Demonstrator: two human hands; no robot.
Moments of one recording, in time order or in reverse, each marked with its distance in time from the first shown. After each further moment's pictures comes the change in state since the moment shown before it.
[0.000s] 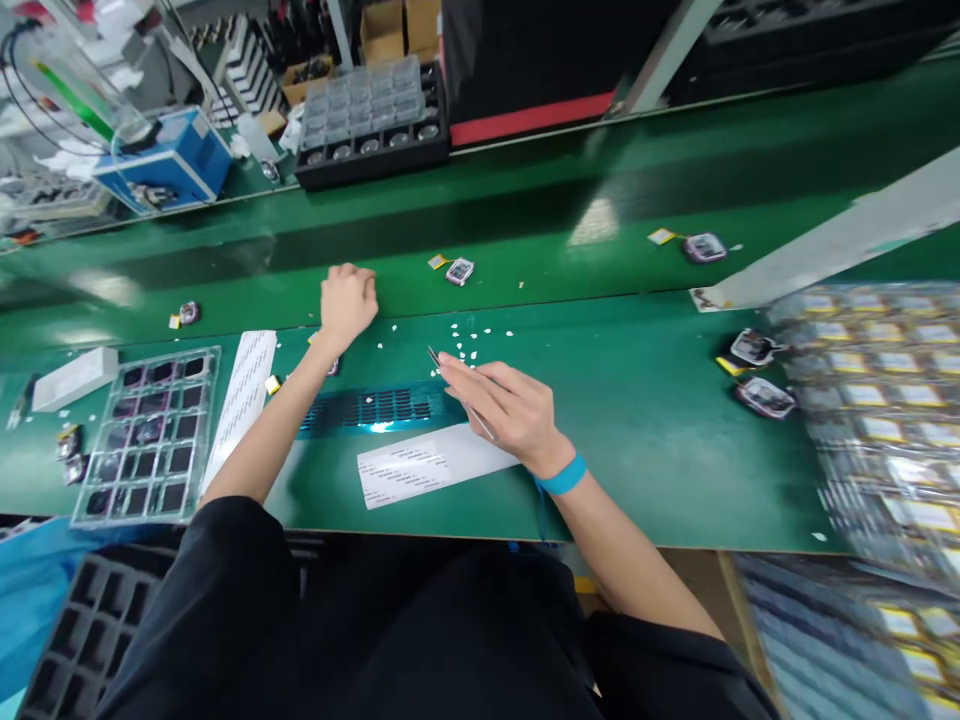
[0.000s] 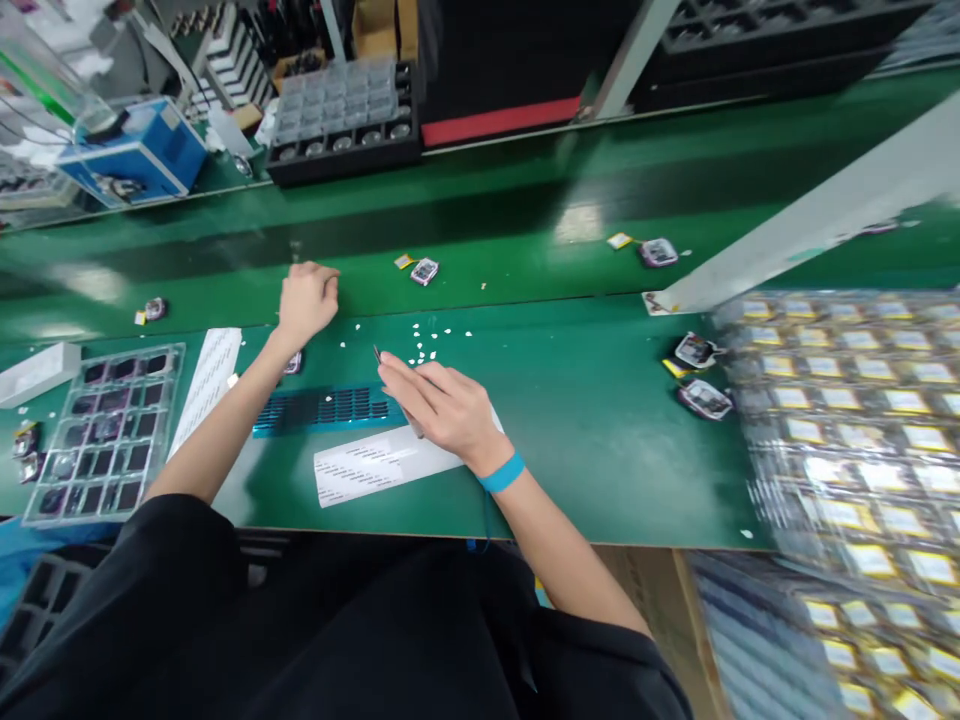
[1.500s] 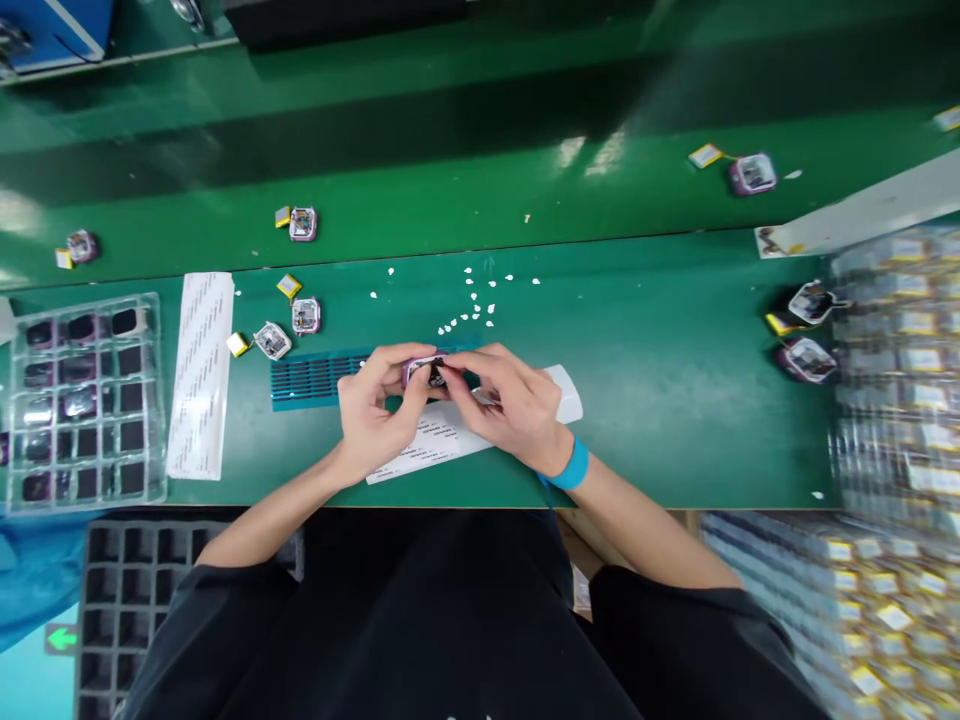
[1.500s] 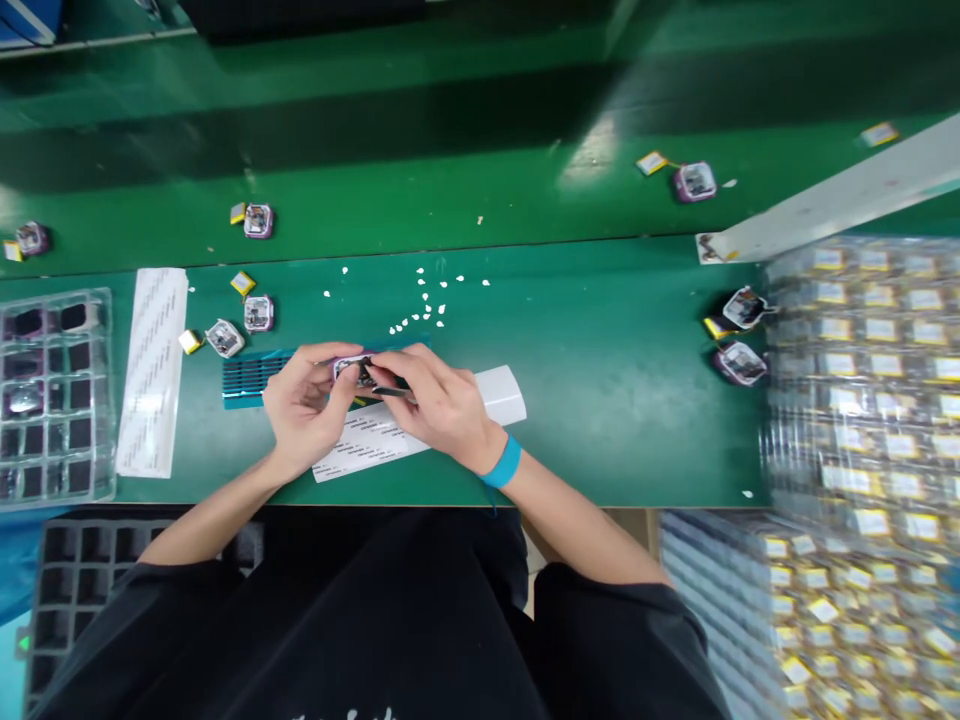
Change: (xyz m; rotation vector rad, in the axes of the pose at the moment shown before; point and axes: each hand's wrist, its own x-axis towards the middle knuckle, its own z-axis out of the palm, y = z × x) left_hand -0.190 0.090 -0.012 -1.066 0.153 -0.024; right_hand -0.007 -0.037 0.010 0.338 -0.082 0.424
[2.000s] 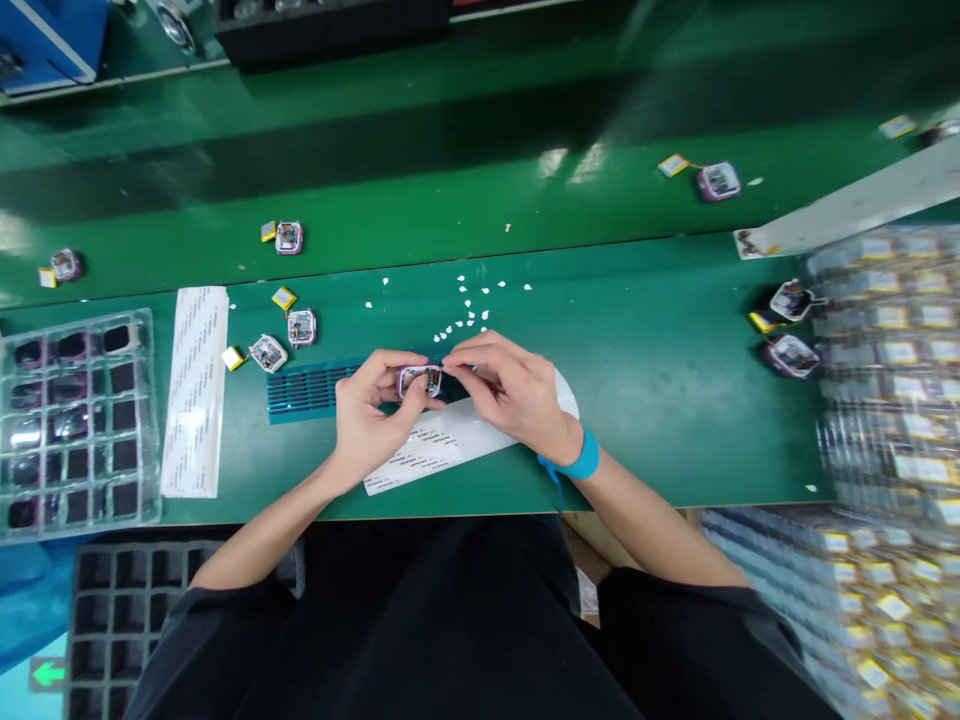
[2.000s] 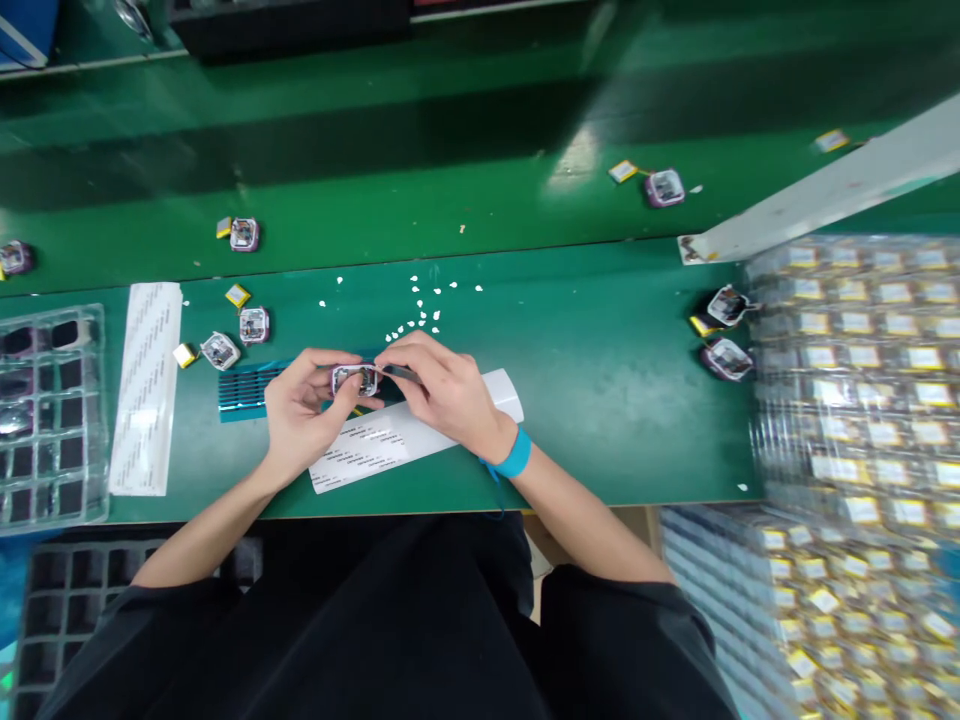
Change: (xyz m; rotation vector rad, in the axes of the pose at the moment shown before) left_hand 0.006 -0.004 -0.005 -0.116 -0.085 -0.193; right_hand 0.002 0.021 -0.005 0.175 -0.143 0.065
